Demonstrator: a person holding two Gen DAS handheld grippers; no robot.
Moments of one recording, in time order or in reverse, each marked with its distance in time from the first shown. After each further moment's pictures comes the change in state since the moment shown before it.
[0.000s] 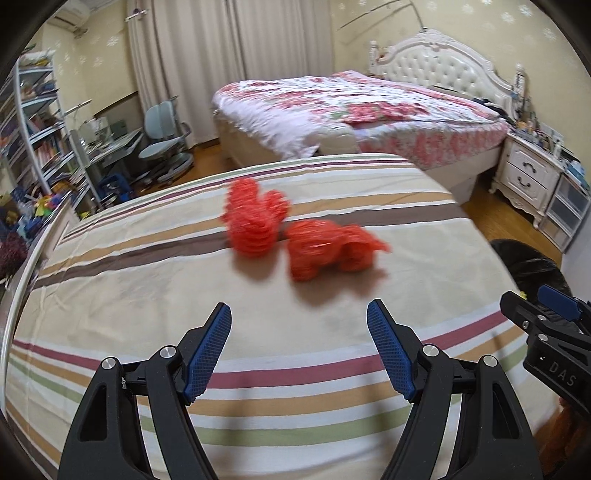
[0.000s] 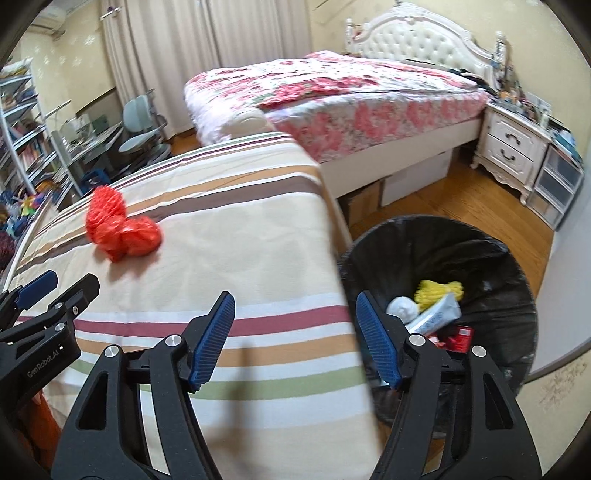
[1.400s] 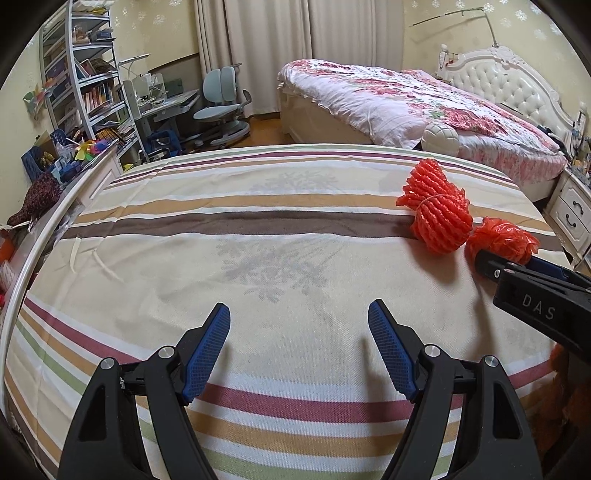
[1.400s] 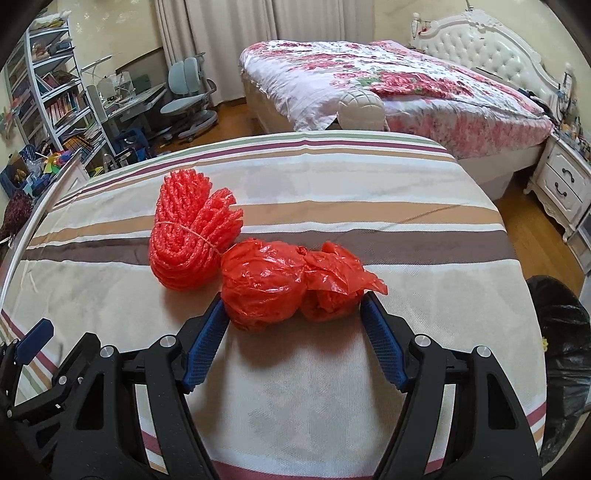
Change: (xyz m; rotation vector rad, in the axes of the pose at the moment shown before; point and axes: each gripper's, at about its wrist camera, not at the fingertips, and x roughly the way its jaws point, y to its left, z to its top) left arm 0.033 0.118 -0.008 -0.172 0.061 0.112; right arm 0.077 0.145 0.043 -0.133 0.075 0.079
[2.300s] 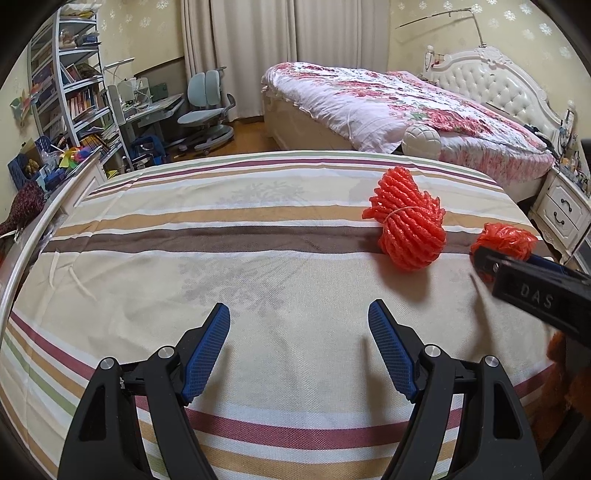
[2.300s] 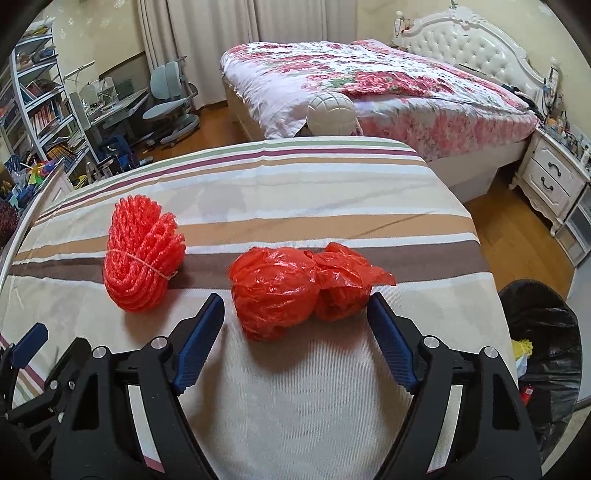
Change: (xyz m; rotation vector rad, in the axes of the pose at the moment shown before) left arm 0.004 -0.021 0.009 0.024 -0.010 -0.052; right arm 0.006 -0.028 0.017 0.044 -0.012 -0.052
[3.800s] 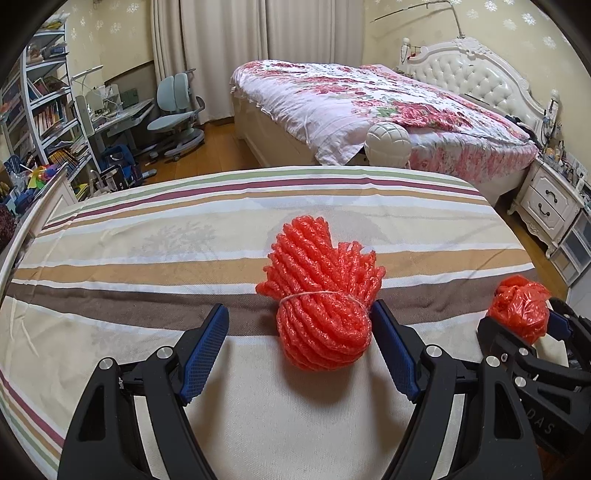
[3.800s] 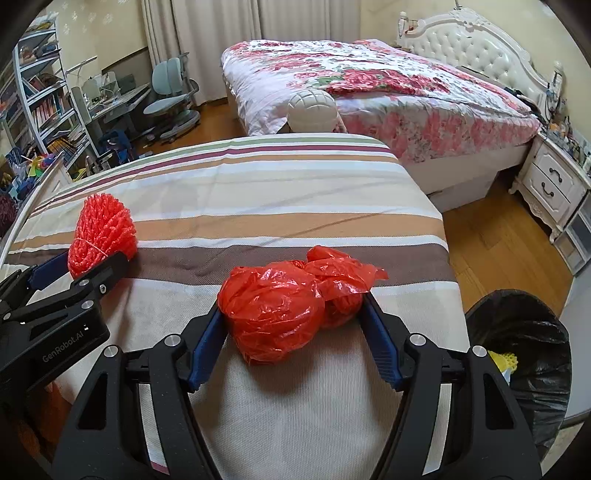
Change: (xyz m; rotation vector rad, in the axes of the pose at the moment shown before) left arm 0.038 -0.058 0.042 0.049 0.014 -0.078; right arm 0.001 -0.045 -0.002 -0.038 0.017 0.004
